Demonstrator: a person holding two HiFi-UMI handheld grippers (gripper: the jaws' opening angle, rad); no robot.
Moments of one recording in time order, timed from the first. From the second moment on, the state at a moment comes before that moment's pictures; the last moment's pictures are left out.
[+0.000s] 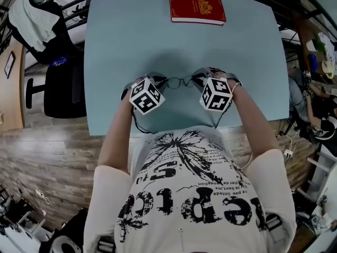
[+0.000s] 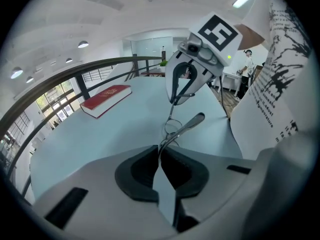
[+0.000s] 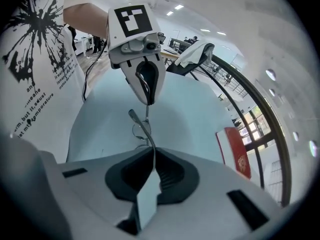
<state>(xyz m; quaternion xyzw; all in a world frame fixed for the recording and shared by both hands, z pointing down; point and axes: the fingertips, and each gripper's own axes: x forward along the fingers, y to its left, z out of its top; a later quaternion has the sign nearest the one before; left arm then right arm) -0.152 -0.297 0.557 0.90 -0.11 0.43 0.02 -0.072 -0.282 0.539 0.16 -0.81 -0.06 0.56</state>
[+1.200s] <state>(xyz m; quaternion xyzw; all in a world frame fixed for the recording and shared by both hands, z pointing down) -0.163 -0.312 0.557 0.90 -0.20 0.38 0.06 -0.039 -0.283 0.547 0.24 -0.80 -0.01 0.54</state>
